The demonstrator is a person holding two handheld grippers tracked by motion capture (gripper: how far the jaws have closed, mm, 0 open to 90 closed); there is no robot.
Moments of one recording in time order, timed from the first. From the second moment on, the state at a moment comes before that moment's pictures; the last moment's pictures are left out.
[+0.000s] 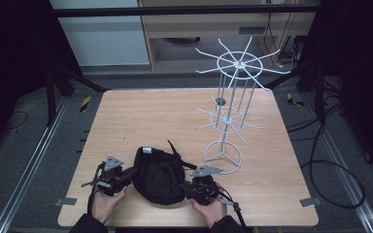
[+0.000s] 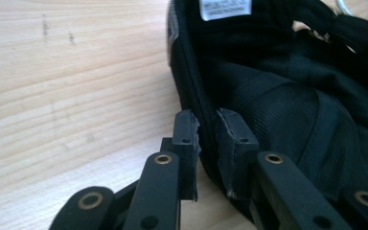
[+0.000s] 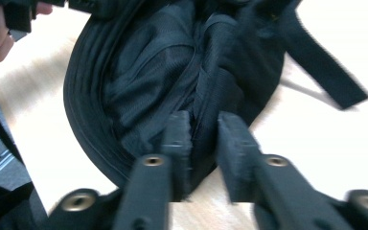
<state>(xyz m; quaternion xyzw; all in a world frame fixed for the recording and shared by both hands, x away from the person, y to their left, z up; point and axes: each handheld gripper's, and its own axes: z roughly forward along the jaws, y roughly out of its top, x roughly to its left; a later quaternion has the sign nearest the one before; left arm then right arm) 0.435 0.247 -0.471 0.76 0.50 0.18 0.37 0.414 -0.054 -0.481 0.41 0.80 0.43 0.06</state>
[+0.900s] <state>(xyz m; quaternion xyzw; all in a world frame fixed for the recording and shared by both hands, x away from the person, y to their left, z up) 0.437 0.243 -0.459 0.75 0.49 0.19 0.41 0.400 -0.051 -0.454 0.33 0.79 0.50 0.14</state>
